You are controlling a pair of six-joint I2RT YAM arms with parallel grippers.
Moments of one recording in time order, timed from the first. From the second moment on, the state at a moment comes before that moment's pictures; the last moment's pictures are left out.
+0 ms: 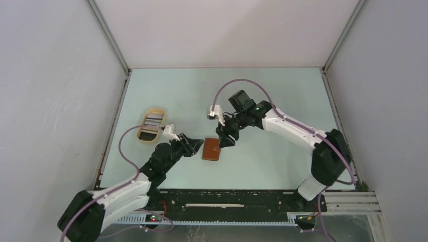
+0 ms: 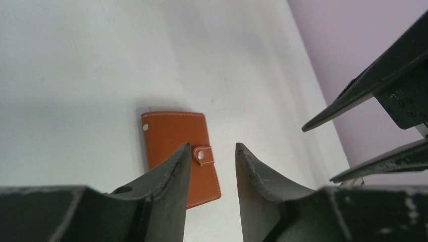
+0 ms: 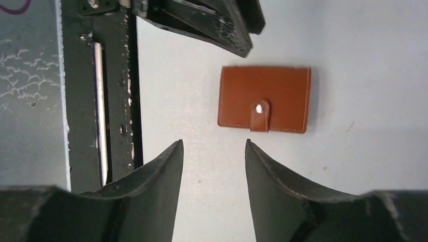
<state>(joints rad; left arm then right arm) -0.63 0.90 0.12 0.55 -0.04 -0.78 0.72 1.67 1.32 -0.67 -0.70 -0.47</state>
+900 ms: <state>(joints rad) -0.63 1.06 0.05 0.52 -0.07 -0.83 0.92 1.85 1.31 -0.44 -0.19 -0.02</state>
